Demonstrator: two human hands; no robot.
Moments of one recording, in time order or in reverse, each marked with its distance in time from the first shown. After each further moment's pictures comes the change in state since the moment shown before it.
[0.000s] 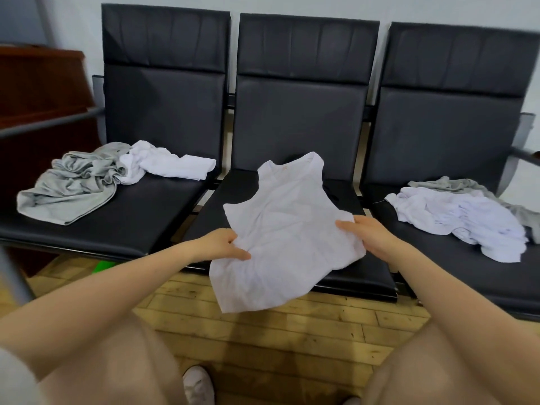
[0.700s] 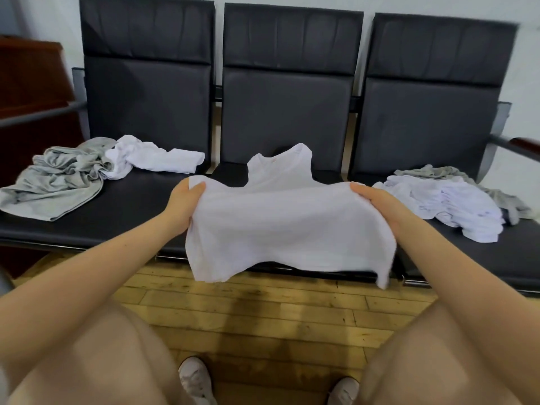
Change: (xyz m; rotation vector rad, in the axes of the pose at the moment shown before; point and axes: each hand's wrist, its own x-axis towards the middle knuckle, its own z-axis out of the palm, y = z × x) left_hand 0.000 0.008 -0.044 -0.715 0.598 0.034; right_hand -0.028 -0.027 -0.029 0.475 0.005 0.064
